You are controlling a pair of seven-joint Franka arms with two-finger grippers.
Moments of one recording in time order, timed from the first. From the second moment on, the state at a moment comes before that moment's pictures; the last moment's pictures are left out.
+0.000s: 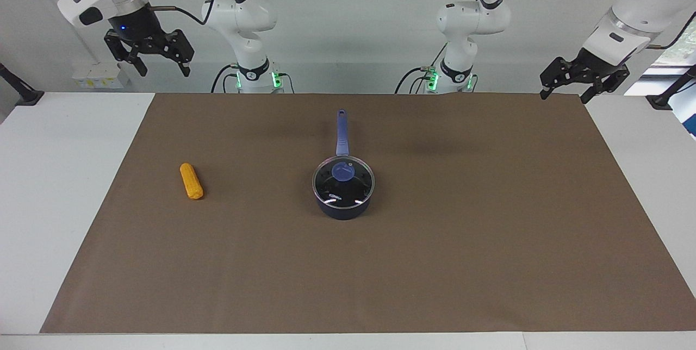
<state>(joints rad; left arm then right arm) -0.04 0.00 0.05 -1.51 -0.04 1.44 0.17 -0.02 -0.09 -0.04 -1.54 0.00 1.40 -0.03</state>
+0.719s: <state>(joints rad) -0.04 -0.01 0.04 -1.56 -0.04 1.45 0.17 -0.02 -0.11 -0.03 -1.57 0.00 1.44 -0.01</state>
